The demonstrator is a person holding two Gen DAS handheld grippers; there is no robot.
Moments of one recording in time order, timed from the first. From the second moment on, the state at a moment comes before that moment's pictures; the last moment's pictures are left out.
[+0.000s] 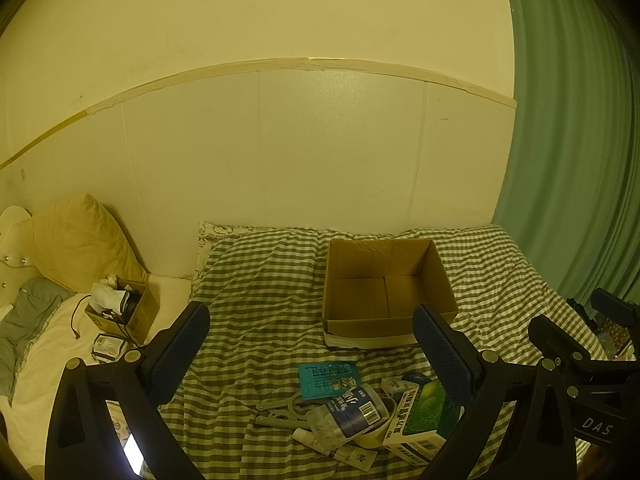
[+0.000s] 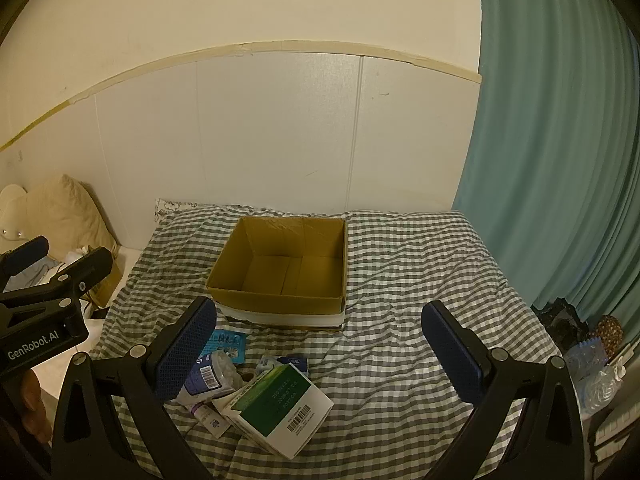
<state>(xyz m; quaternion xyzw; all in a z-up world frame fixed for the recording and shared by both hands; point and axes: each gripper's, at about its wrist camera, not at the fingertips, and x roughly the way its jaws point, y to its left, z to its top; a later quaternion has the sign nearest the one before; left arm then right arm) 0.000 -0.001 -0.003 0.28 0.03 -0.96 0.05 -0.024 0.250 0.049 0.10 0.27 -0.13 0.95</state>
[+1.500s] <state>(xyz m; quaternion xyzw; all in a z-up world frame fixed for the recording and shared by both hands) -0.018 -0.016 -0.042 0.33 0.02 -0.94 0.08 0.011 0.253 0.008 0.11 0.37 -0.05 0.92</state>
